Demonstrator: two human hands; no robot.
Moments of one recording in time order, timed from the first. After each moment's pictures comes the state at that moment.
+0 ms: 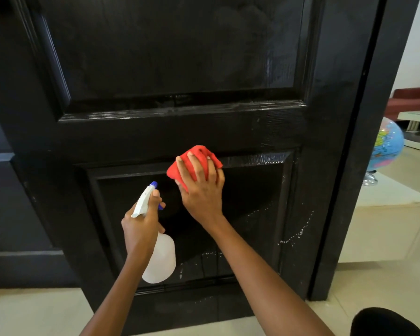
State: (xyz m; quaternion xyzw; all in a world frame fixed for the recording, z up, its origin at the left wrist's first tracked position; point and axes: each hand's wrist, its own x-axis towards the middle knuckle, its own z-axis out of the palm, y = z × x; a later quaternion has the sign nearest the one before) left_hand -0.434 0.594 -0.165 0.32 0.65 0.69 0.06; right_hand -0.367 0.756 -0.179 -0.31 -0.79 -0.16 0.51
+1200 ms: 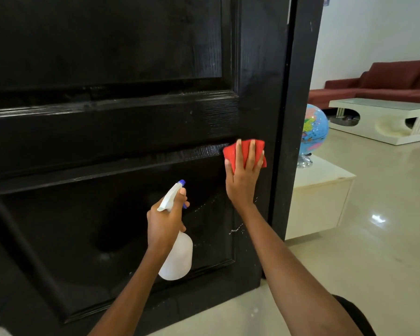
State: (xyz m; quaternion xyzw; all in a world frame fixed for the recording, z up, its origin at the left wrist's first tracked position) left_hand -0.311 0.688 -0.189 0.45 0.61 0.62 0.18; right_hand -0.166 0.888 -0.207 -0.48 -0.67 -0.07 0.56
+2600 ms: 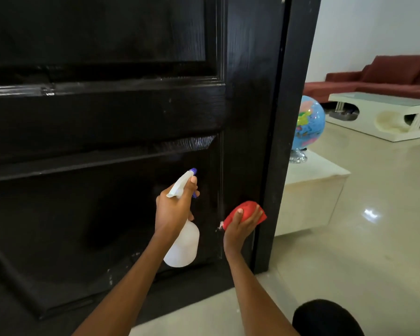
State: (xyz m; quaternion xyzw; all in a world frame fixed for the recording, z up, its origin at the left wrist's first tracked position) left_hand -0.261 0.737 -0.186 0.48 0.61 0.60 0.20; right_hand -0.152 0.866 -0.377 -0.53 -0.42 0.32 0.66
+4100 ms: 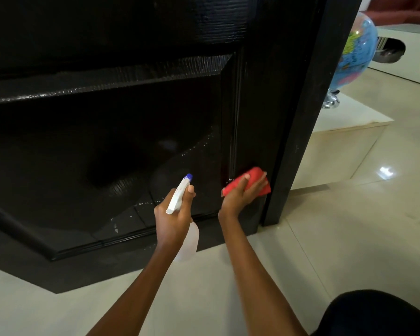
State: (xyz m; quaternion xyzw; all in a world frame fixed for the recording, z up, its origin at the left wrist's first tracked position) left_hand -0.270 0.704 -0.331 0.42 0.65 0.60 0.18; right_hand -0.187 0.843 -0.409 -0.52 -0.30 0.40 0.69
